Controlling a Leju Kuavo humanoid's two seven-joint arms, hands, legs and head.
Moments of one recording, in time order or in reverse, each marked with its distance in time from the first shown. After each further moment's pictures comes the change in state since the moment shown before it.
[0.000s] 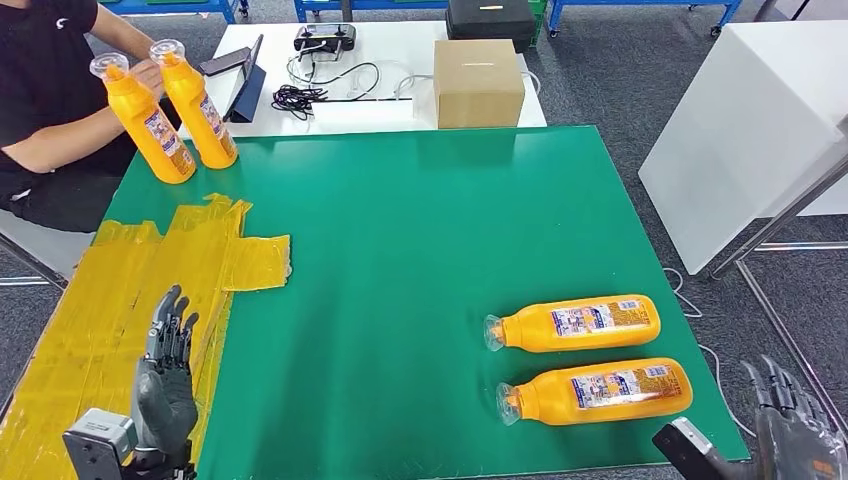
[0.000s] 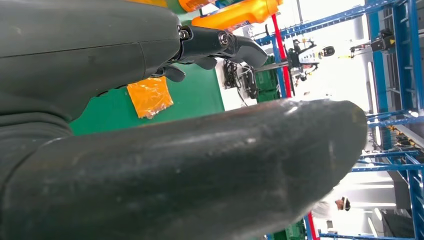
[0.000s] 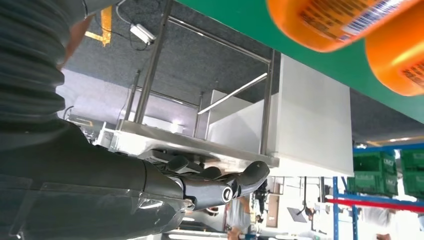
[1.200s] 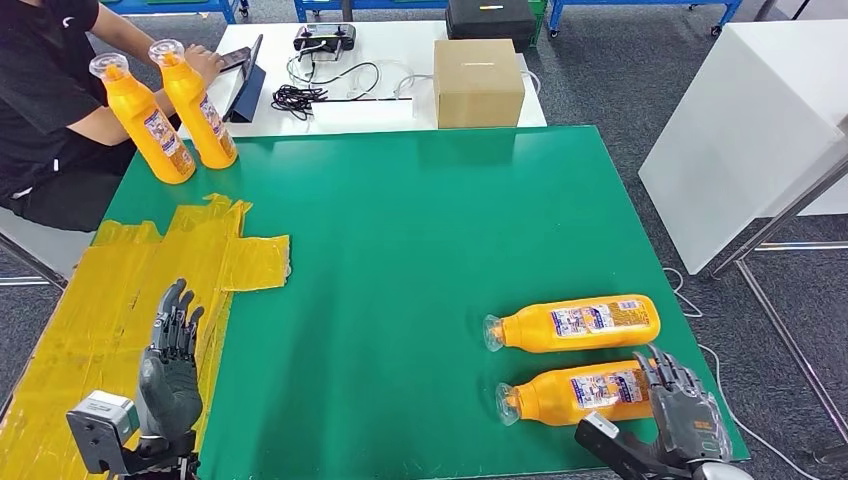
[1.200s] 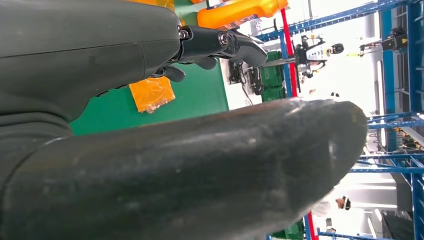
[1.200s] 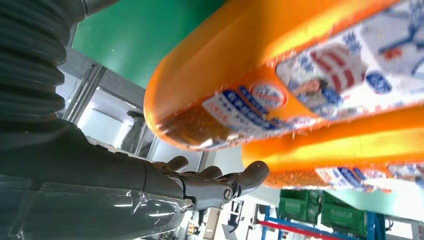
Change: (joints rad) left arm -0.038 0.012 -0.011 0.035 0.048 -0.019 0.035; right arm -0.041 -0.353 0.533 0.284 -0.111 -0.153 0.300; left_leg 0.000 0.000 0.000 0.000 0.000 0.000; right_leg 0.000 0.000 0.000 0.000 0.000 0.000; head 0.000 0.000
